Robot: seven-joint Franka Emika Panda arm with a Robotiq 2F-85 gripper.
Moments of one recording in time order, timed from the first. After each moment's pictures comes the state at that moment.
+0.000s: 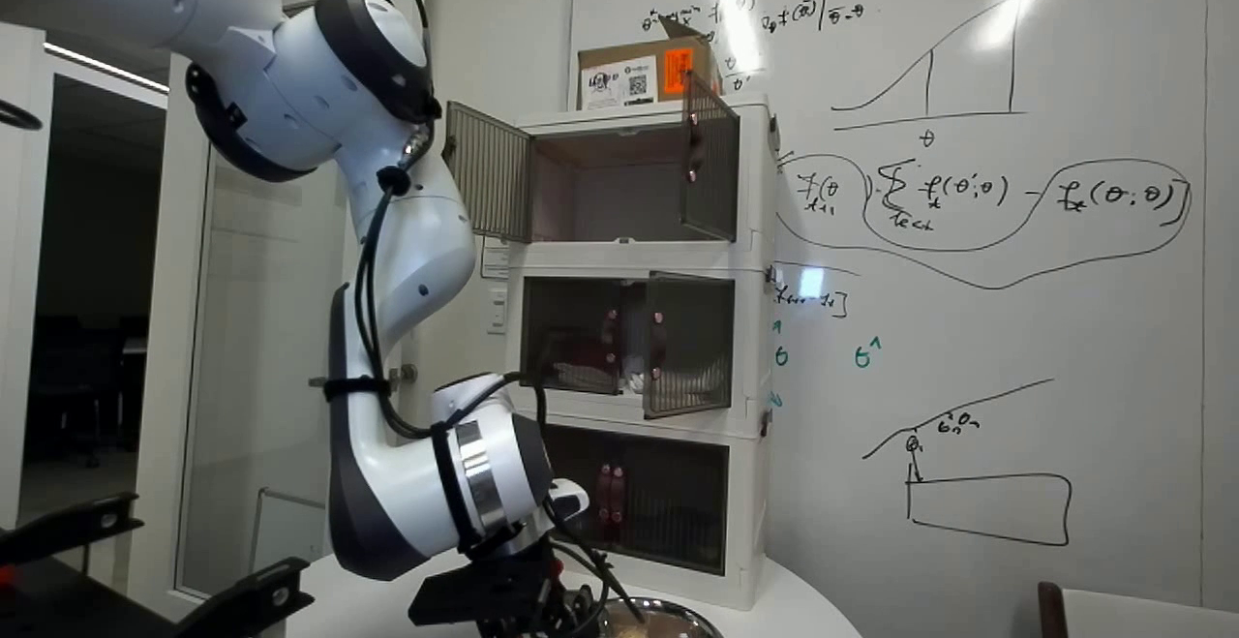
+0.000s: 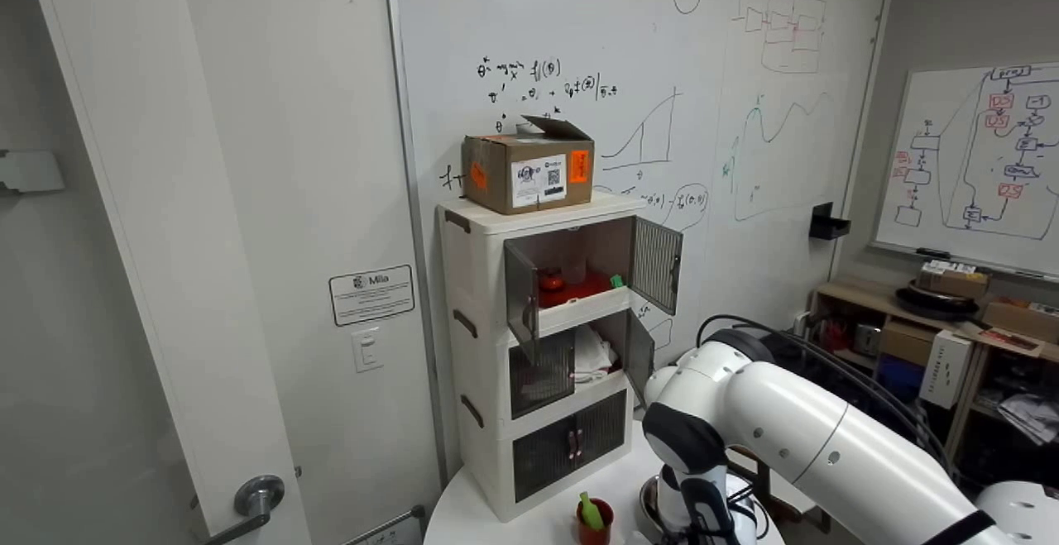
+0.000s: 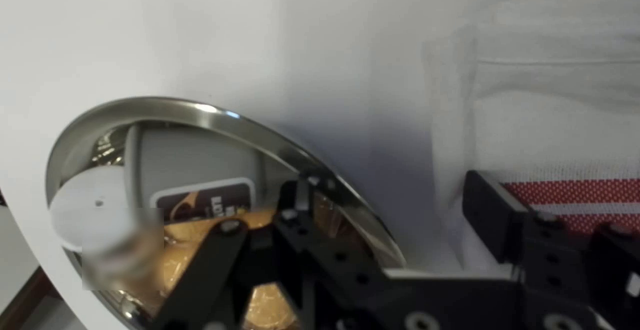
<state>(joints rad) 0.30 1.25 -0.51 -2.02 -0.60 3.48 0.63</state>
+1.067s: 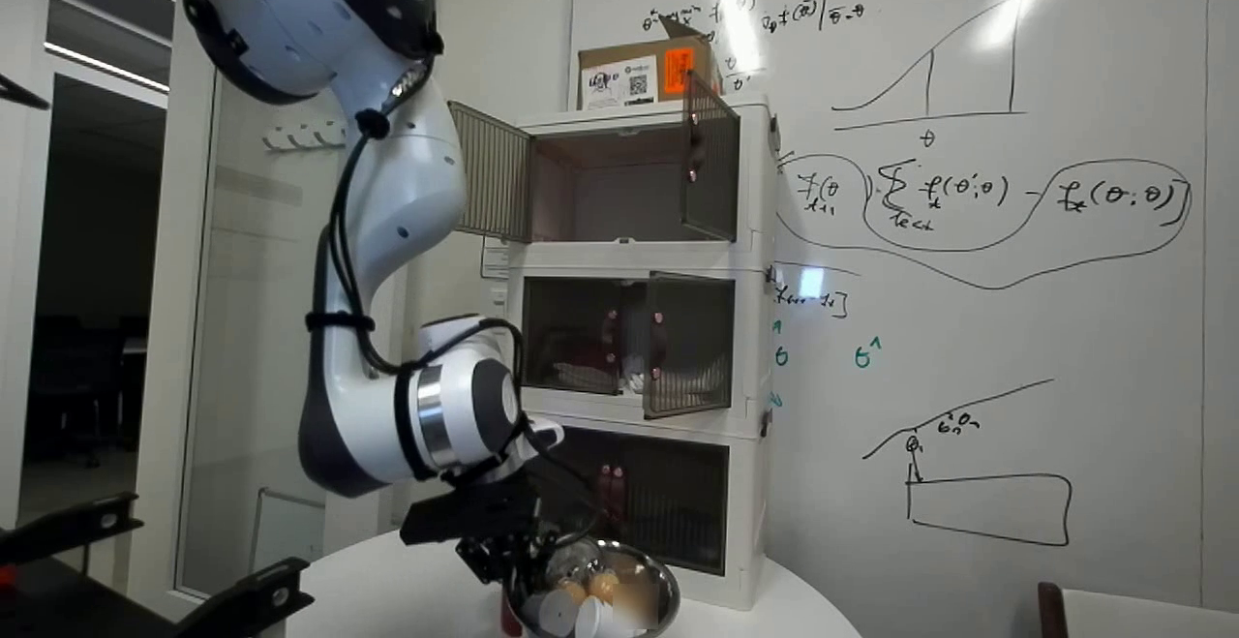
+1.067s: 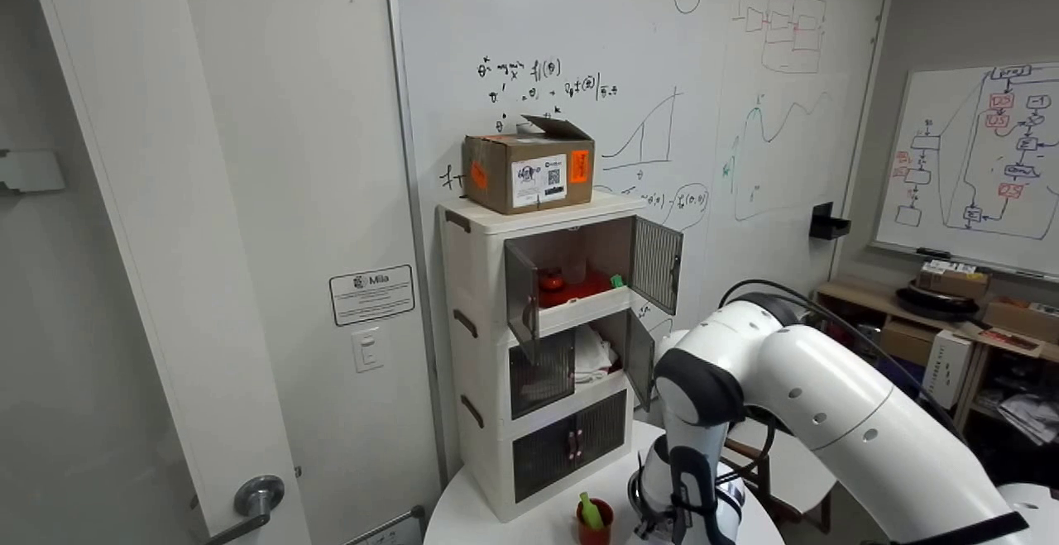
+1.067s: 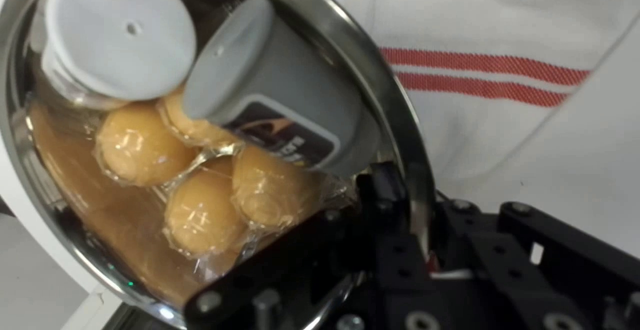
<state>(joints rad) 0.26 1.01 -0.39 -2.18 -0.49 3.49 0.25</state>
